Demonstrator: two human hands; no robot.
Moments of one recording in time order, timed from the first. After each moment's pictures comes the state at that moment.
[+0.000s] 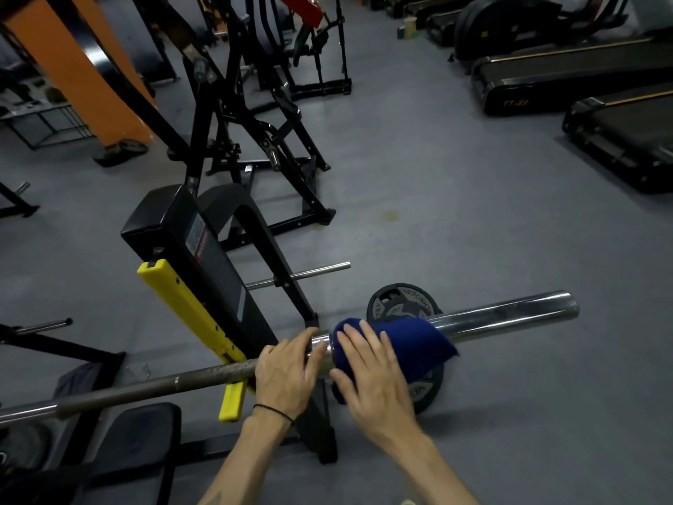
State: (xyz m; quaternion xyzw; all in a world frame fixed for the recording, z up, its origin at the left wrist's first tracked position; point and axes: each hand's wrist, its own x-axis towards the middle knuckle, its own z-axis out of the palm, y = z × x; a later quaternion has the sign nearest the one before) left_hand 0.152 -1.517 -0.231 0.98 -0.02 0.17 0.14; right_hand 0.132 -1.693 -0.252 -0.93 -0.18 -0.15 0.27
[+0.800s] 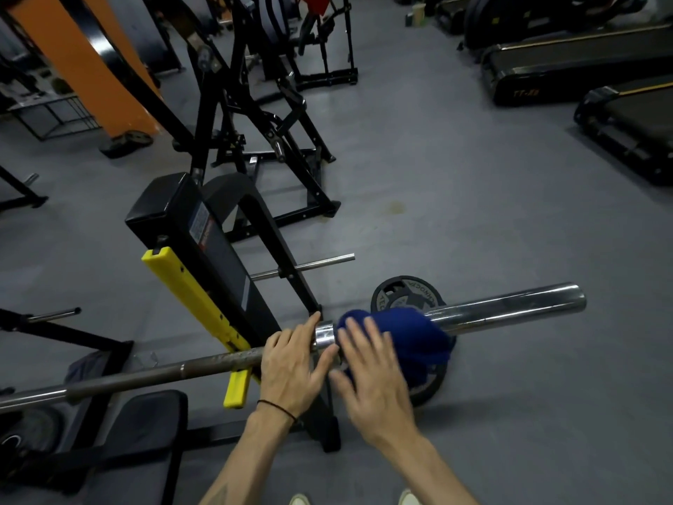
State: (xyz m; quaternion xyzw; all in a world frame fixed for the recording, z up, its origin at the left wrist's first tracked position) left_hand 0.141 -1.519 -0.229 0.97 -0.06 0.17 0.16; right_hand 0.117 -1.682 -0.255 -0.93 -0.16 -0.16 0.29
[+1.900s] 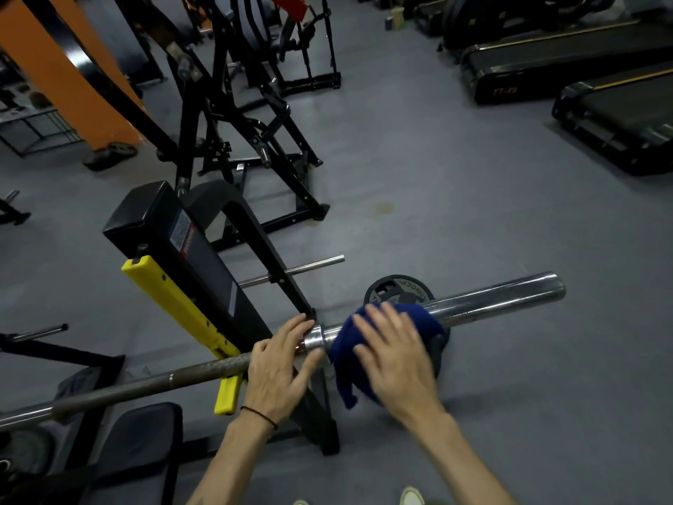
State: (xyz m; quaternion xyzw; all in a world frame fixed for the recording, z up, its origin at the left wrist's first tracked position) left_hand 0.138 -1.511 -0.222 0.95 -0.12 0.13 0.25; right_hand 0.143 -1.735 -0.254 -0.95 -0.16 -0.16 0.22
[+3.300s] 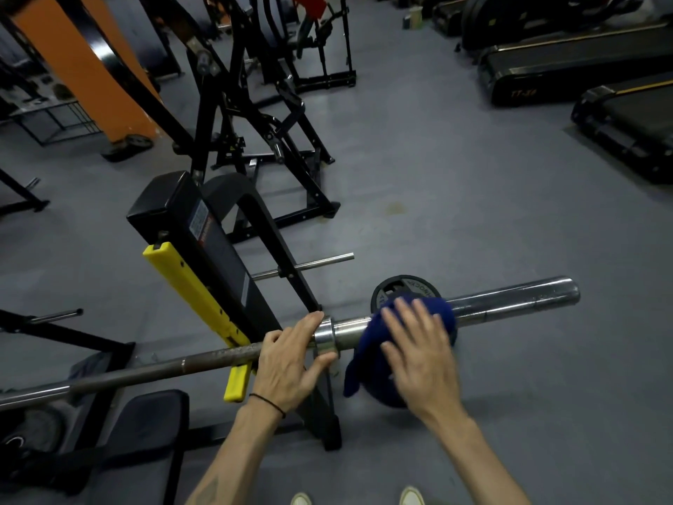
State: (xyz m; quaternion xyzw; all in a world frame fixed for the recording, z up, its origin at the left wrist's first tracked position) left_hand 0.140 -1.506 -0.228 0.96 -0.15 0.16 0.18; right_hand 0.142 -1.755 -0.265 -0.95 -0.13 -0.20 0.21
